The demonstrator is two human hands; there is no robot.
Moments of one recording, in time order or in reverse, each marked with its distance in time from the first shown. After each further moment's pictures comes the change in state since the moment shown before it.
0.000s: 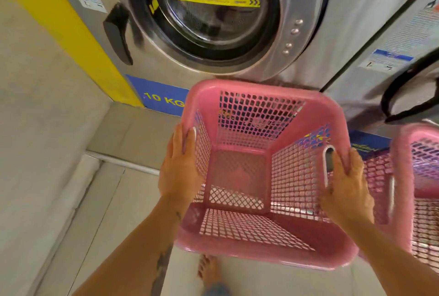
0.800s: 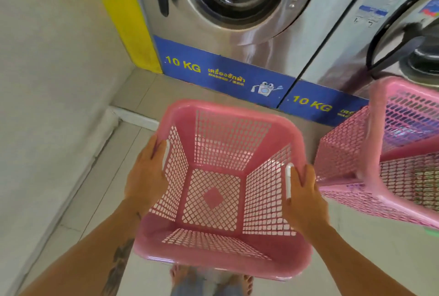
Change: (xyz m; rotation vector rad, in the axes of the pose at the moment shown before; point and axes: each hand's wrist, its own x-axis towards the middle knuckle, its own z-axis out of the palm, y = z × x) left_hand -0.236 -0.123 -0.021 0.033 -0.054 -0.065; right_hand -0.237 -0.018 0.044 -0.050 -0.159 -0.159
